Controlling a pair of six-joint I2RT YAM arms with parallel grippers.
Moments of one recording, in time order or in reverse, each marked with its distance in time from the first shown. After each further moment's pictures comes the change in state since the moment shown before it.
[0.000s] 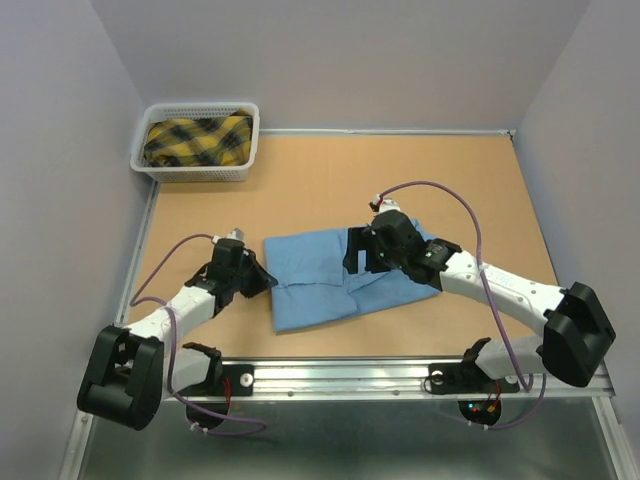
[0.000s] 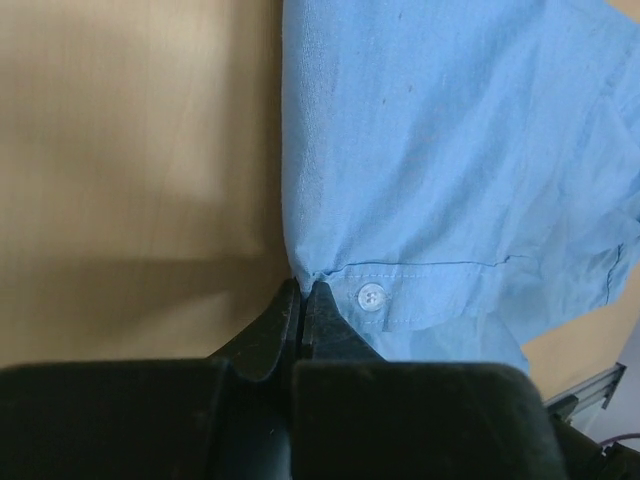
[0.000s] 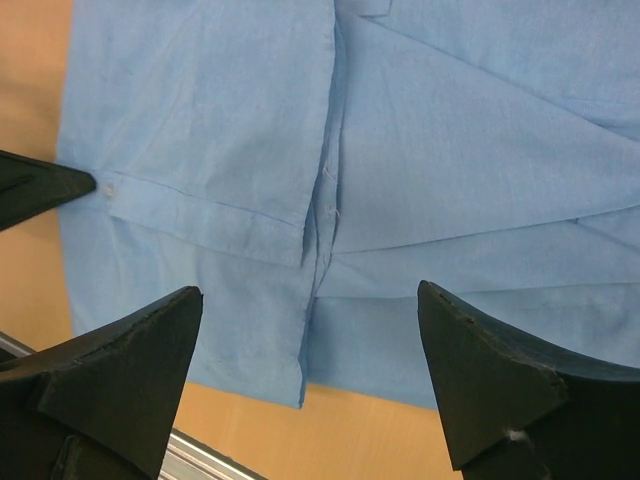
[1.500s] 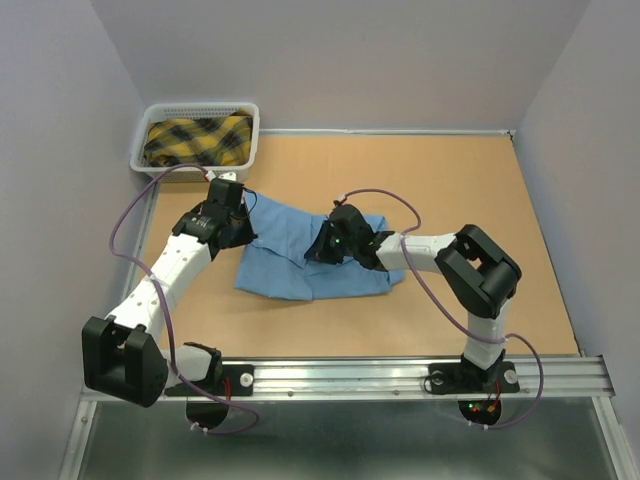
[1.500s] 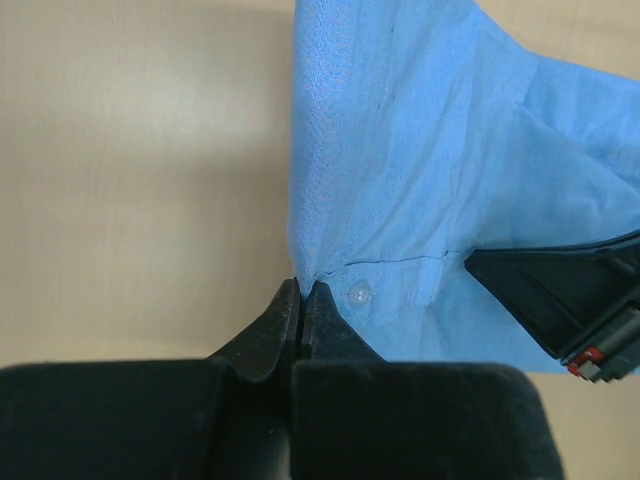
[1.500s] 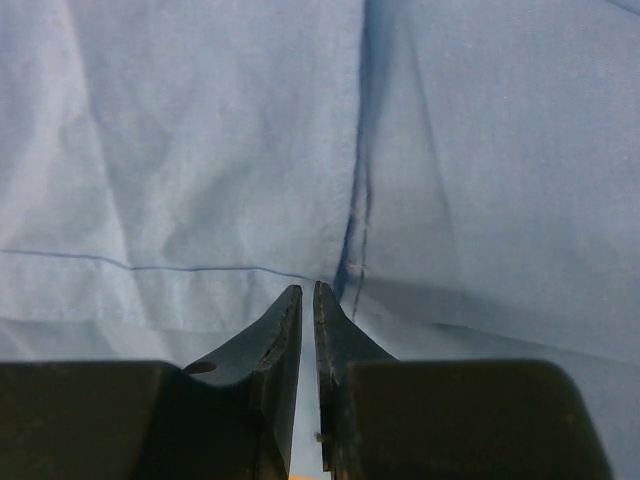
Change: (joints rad) left arm 0.000 0.110 0.645 -0.599 -0.322 0.367; right arm -0.001 0.579 0.174 0.488 -0.246 0.394
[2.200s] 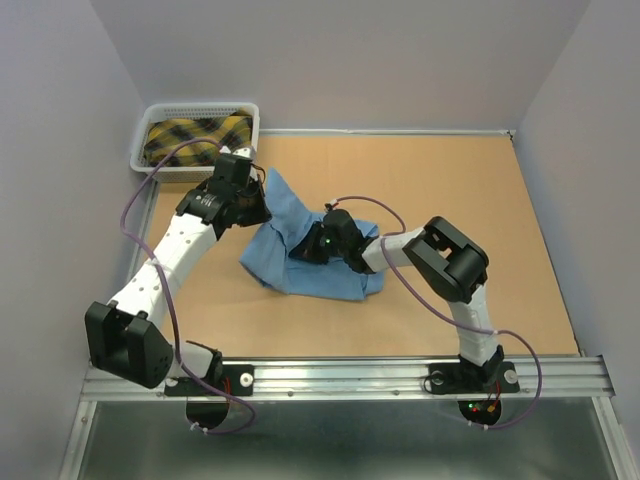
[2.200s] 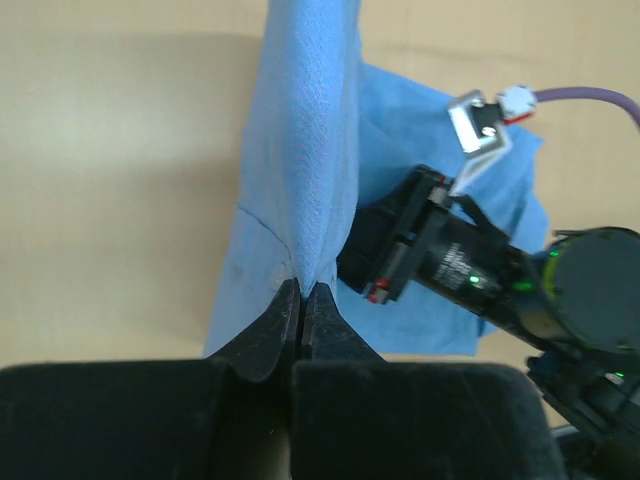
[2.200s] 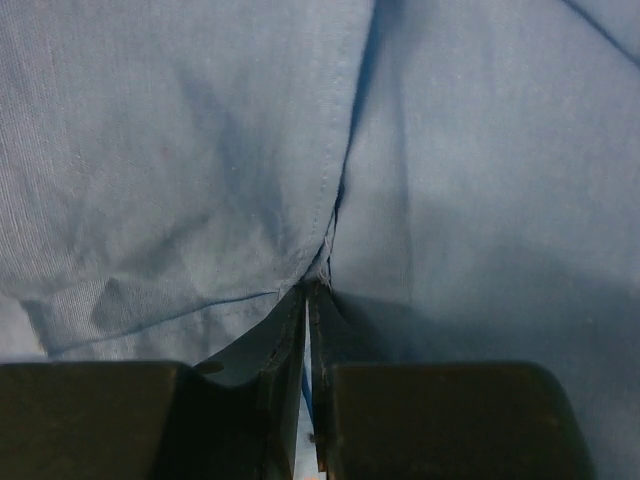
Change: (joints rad) left arm -0.042 0.091 0.223 -0.055 0.129 -0.009; right arm -0.005 0.216 0.040 0.303 -0.119 0.141
